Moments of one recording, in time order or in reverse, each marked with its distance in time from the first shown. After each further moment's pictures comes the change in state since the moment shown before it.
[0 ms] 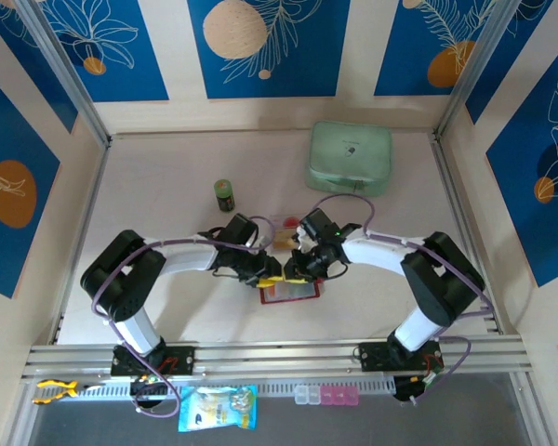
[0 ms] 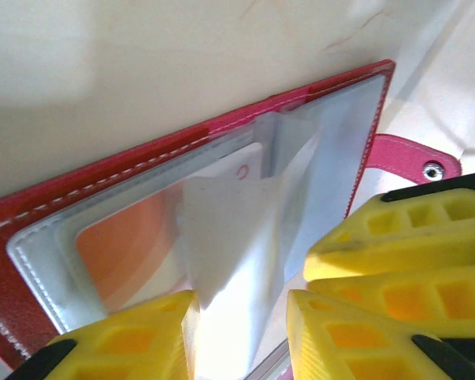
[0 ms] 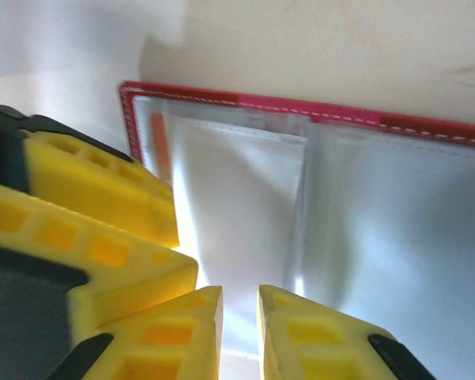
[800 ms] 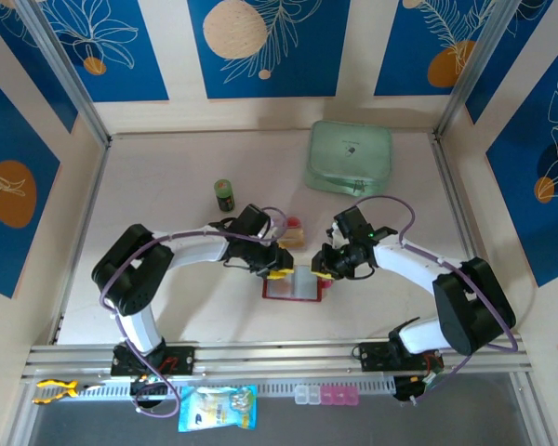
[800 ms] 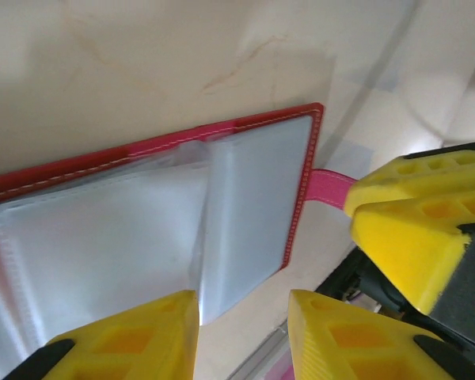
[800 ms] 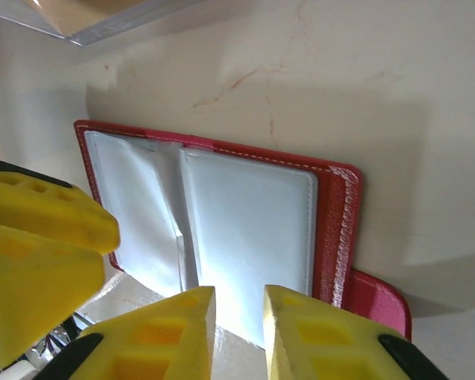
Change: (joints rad) left arm -0.031 0.065 0.146 -0.072 -0.003 0.045; right arm -0.188 -0.200 -0.129 -0.086 0.066 0.016
